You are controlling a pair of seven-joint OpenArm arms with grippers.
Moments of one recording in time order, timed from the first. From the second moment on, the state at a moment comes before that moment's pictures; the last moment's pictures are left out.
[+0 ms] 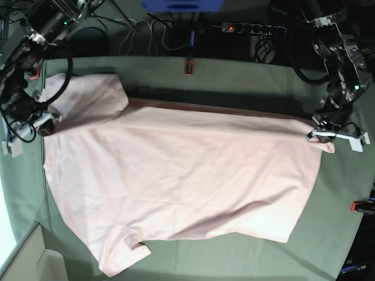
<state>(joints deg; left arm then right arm) 8.1 -5.4 -28.3 94.2 -26.5 0.1 42.8 0.5 1.3 49.6 95.8 21.7 39.4 -70.8</state>
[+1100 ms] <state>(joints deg) 0.1 -8.4 -27.5 80.2 -26.2 0.3 42.1 5.8 4.5 44.6 86.2 21.4 39.4 -66.6</state>
